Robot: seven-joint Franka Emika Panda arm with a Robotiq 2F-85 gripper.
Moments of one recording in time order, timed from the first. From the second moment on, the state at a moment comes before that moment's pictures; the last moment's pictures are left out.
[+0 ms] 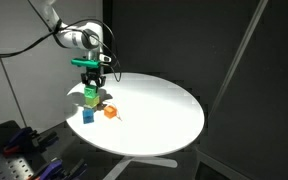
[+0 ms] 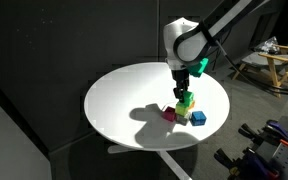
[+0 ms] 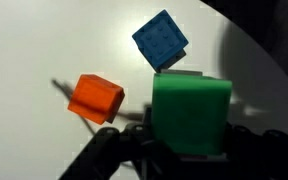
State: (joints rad) arm 0.14 0.36 0.08 -2.08 -0.17 2.21 -0.02
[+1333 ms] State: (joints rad) arm 0.14 0.30 0.09 -2.08 -0.12 2.20 -0.02
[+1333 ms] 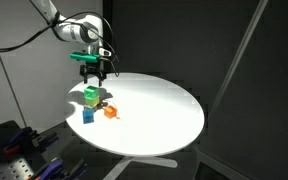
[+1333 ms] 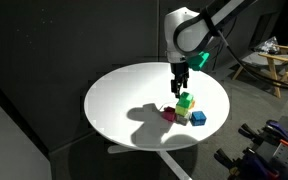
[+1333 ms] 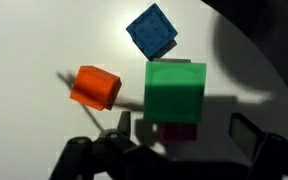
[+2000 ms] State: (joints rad) arm 0.12 0.12 0.08 -2.14 -0.04 2.12 0.03
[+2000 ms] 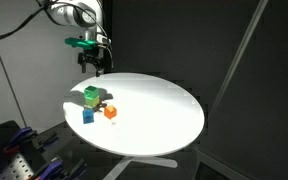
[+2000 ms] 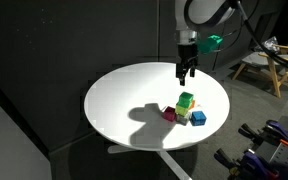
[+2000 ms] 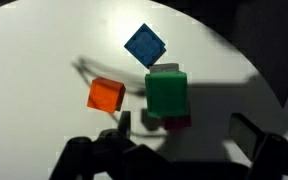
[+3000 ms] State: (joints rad) arm 0.06 -0.16 0.07 -2.26 -0.04 1.92 0.21
